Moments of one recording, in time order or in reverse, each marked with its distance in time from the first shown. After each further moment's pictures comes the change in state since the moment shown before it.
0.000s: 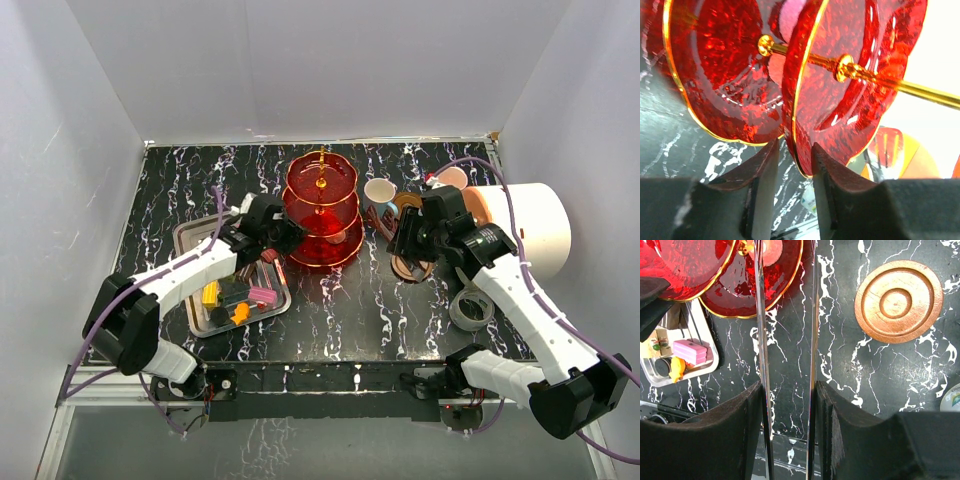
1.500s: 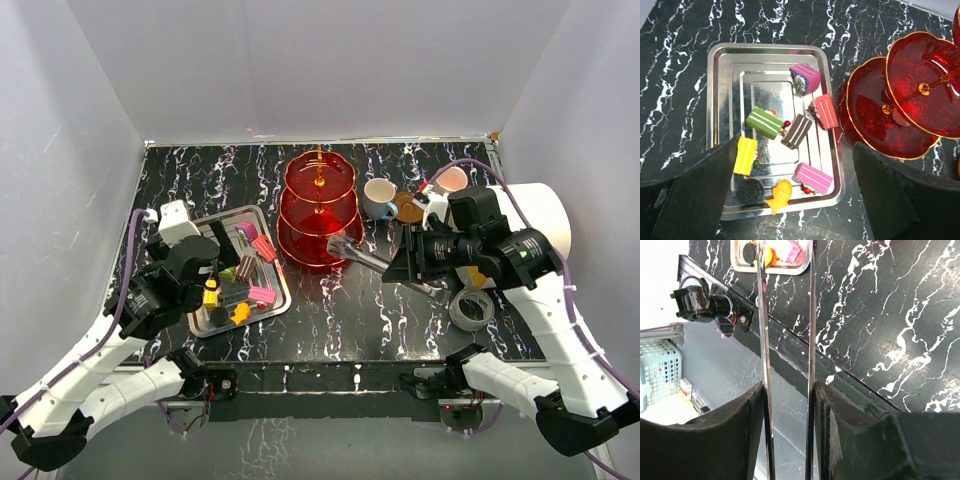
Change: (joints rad) left arm -0.175 -0.697 0.031 -0.633 -0.723 0.669; right arm 0.000 -0.106 0.213 -0.319 -0.485 -0.174
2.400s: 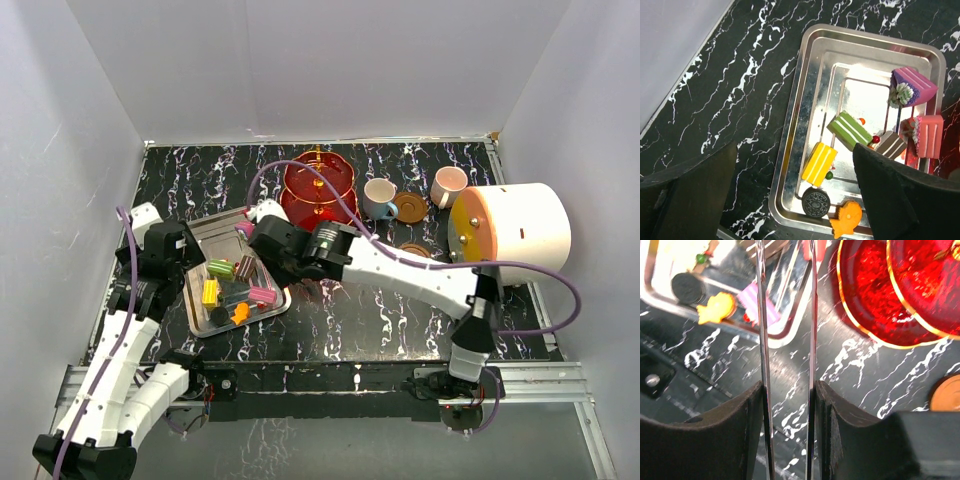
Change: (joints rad) left arm 0.564 0.021 -0.130 0.048 0.214 0.242; right arm 0.770 0.771 0.467 0.166 0.825 0.035
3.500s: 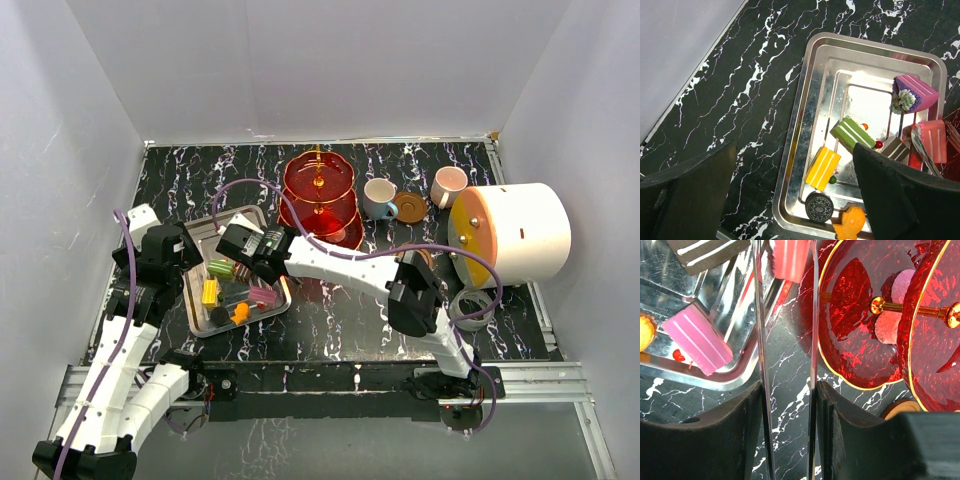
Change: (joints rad) left arm 0.000 -0.045 -0.012 0.016 -0.034 0.021; right arm -0.030 0.406 0.258 -0.053 0.165 -0.247
